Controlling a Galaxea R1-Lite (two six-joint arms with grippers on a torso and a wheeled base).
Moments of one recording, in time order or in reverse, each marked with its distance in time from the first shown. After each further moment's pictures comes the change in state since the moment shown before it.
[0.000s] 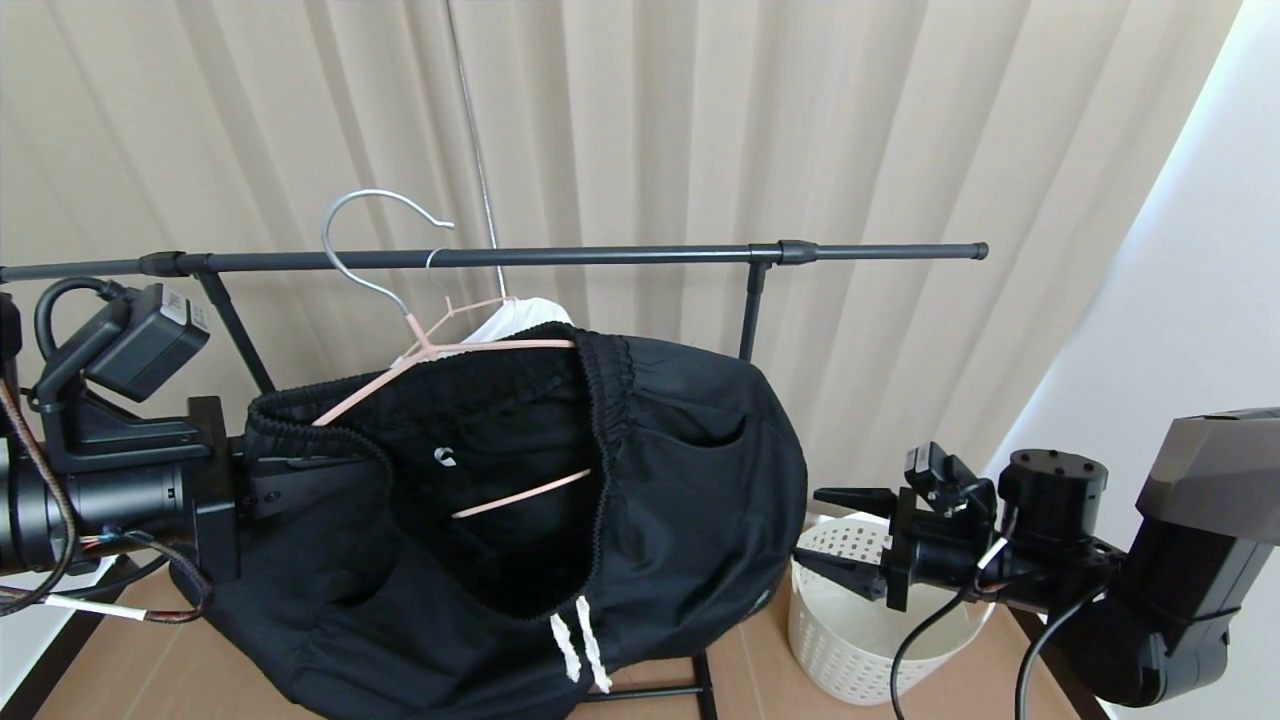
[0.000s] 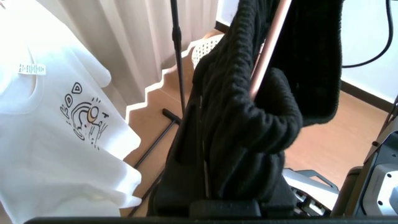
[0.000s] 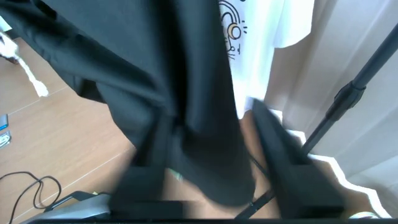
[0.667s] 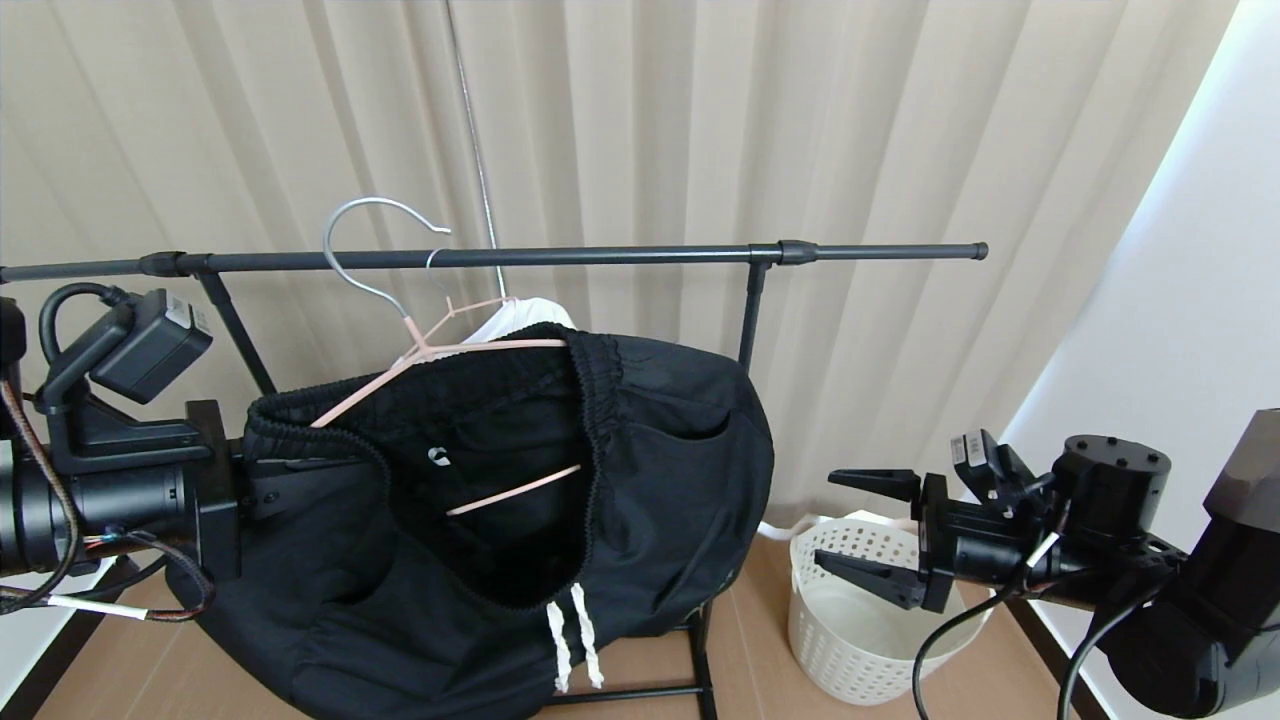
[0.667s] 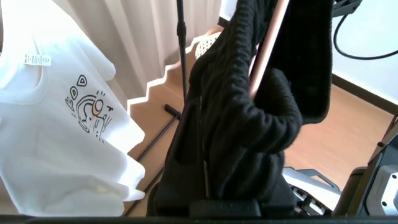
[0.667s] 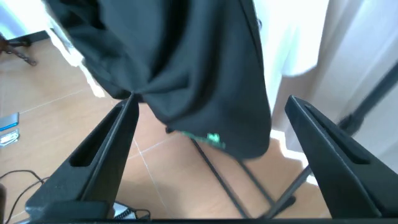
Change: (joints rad) left arm 0.015 0.012 0.004 0.003 0.012 0.000; right arm -0.022 -0.116 0.065 -0.043 0.121 0.000
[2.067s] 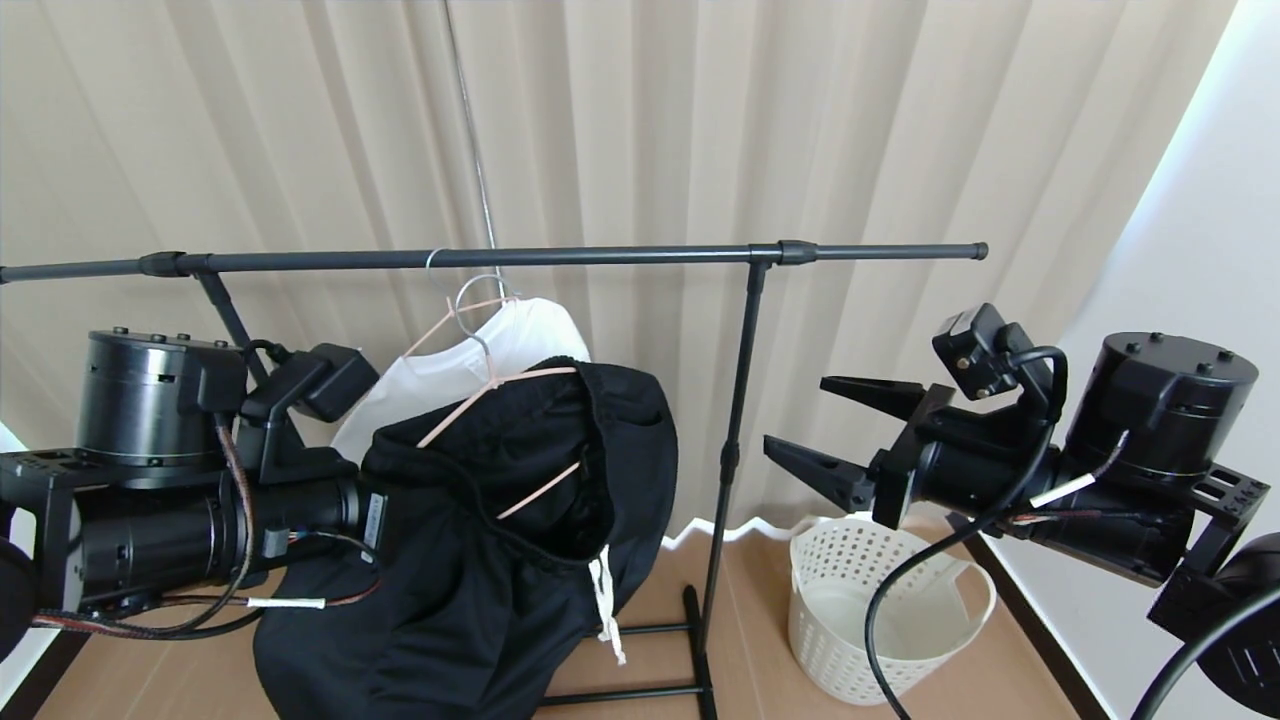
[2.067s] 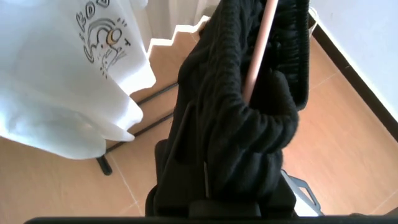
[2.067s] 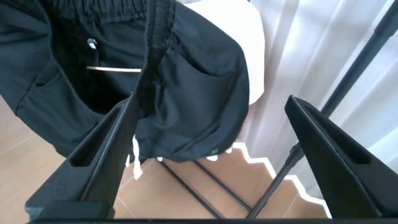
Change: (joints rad) left arm -0.297 0.142 0.027 -0.080 0.594 -0.369; right arm 0.303 -0.375 -0.179 0.426 -0.584 0.133
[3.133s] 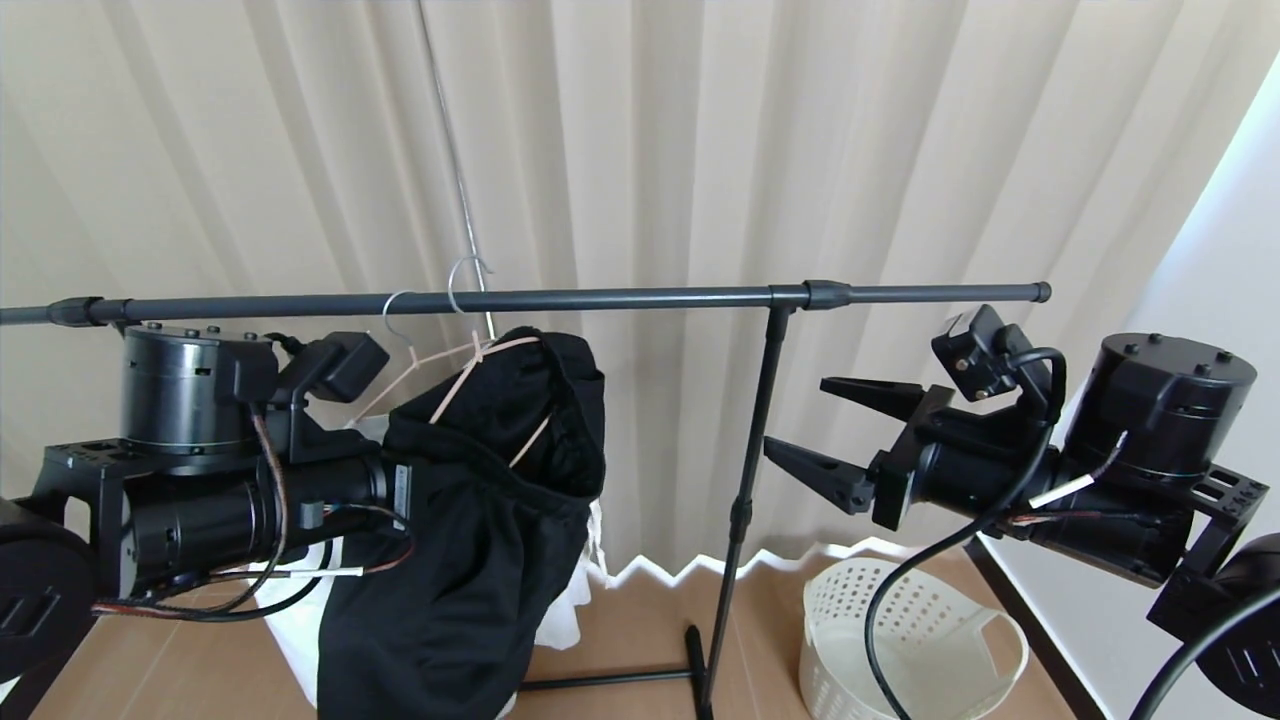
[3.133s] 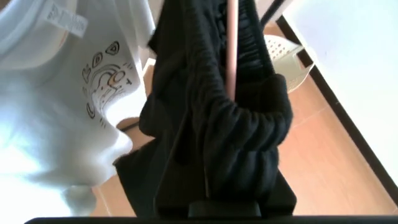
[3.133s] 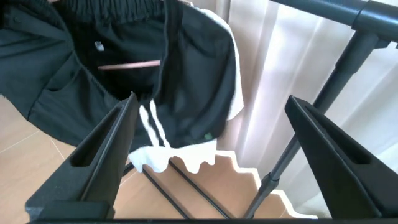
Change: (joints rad) left arm -0.013 0.069 -0.011 -0.132 -0.004 -0.116; right arm -0.001 0.001 0.002 0.000 -0.001 -0.002
